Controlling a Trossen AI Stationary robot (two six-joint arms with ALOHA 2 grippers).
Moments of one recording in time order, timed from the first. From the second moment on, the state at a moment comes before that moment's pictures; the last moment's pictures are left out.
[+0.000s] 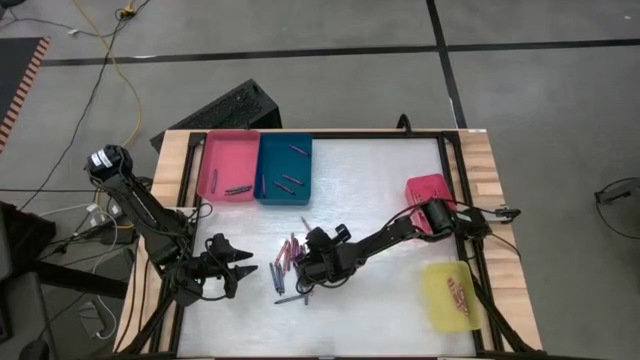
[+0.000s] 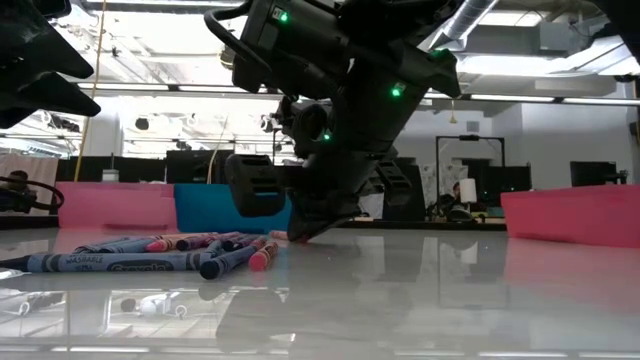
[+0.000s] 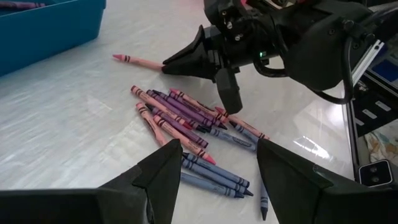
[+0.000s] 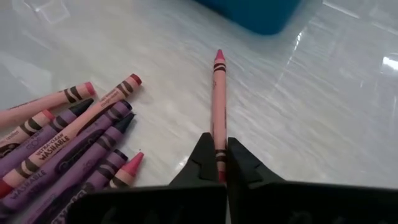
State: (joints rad) left arm -0.93 1.11 0.51 -0.17 -0.96 -1.20; right arm 0.32 2.24 1.57 -0.52 0.82 1.11
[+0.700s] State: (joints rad) left arm -0.93 1.11 0.51 -0.17 -0.95 -1.20; right arm 0.43 2.25 1.80 -1.06 0.87 1.29
